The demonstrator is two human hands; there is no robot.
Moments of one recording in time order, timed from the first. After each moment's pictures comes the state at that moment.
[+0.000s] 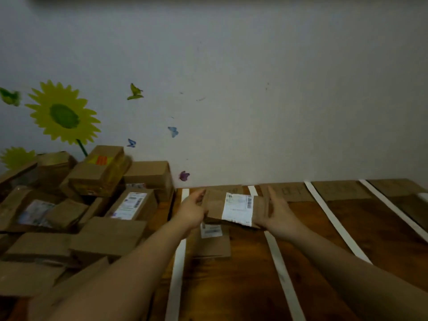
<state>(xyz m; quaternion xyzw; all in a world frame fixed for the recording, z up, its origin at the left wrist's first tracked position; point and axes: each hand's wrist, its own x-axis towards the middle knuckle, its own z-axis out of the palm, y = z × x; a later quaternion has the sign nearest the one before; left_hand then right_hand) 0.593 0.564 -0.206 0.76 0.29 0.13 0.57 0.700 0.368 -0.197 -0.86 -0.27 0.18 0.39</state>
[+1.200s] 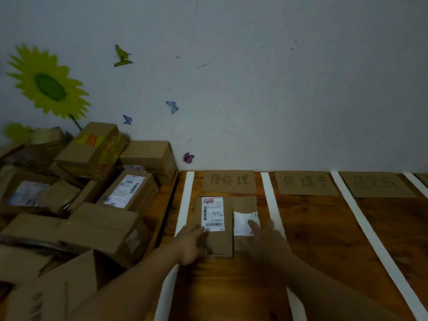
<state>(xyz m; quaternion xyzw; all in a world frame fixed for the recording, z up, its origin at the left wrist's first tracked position) 0.605 0.583 -0.317 0.90 0.29 -0.22 0.25 0.739 0.411 -0.316 -0.92 -0.29 0.25 0.10</state>
